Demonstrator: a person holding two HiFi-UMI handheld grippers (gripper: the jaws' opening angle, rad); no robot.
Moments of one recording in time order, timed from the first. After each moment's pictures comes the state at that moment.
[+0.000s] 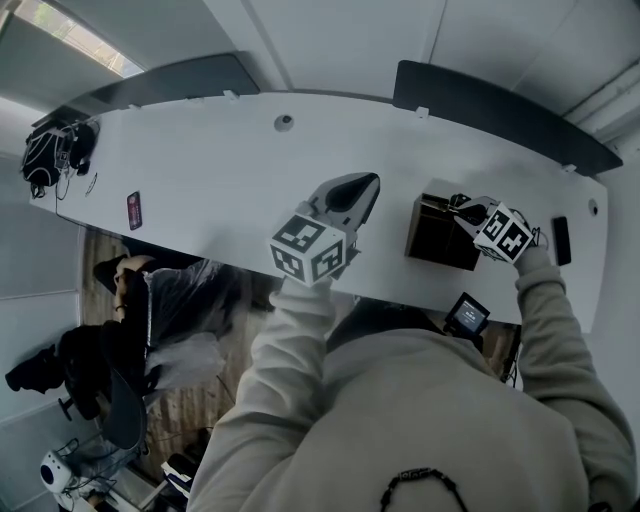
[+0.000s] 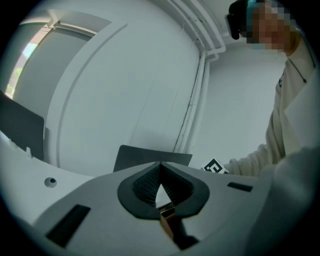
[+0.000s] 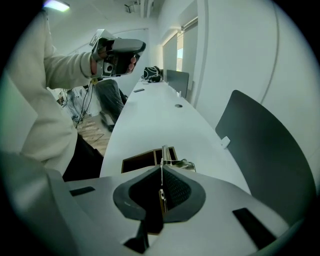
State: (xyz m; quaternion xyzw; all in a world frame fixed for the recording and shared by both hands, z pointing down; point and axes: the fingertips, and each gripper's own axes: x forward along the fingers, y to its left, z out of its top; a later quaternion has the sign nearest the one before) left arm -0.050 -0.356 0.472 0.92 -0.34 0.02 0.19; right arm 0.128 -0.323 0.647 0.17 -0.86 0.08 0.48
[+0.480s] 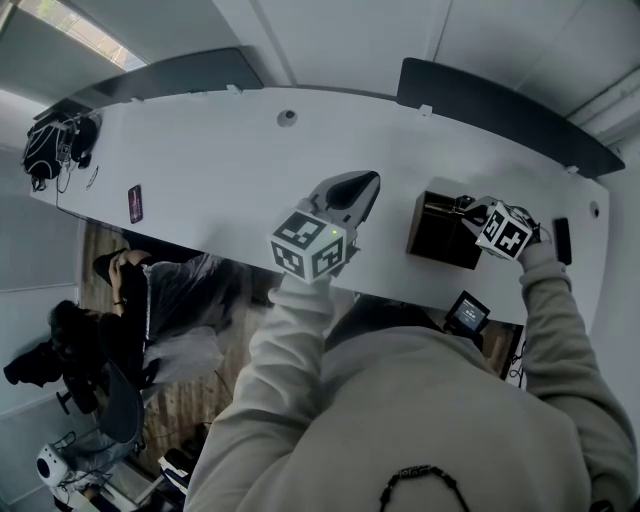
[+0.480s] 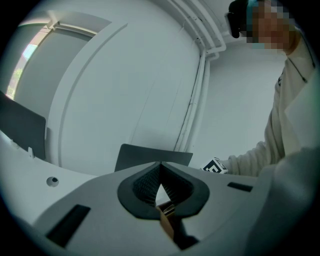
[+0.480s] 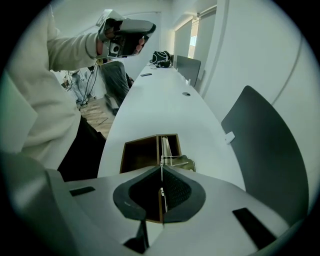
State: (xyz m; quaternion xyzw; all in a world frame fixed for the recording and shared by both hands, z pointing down) left arm -0.054 -0.352 0.477 0.92 -0.34 0.03 0.19; right arm 0.141 -0.316 0.662 0.12 -0.83 0.04 0.55
